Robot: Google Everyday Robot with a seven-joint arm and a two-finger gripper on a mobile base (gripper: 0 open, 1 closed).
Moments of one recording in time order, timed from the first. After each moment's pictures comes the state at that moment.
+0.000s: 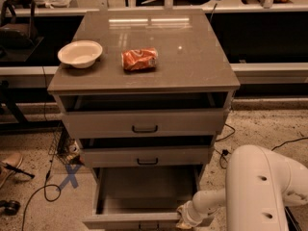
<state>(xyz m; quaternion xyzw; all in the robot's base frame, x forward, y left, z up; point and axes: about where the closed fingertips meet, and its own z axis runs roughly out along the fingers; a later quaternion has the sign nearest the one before) 0.424 -0.125 0.157 -0.65 0.74 0.15 0.12</state>
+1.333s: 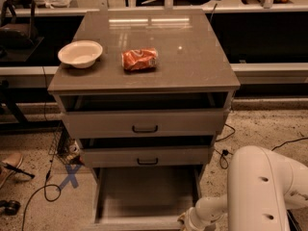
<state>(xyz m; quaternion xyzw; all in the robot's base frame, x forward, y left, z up) 0.397 -0.132 0.154 -0.63 0.76 0.16 0.11</state>
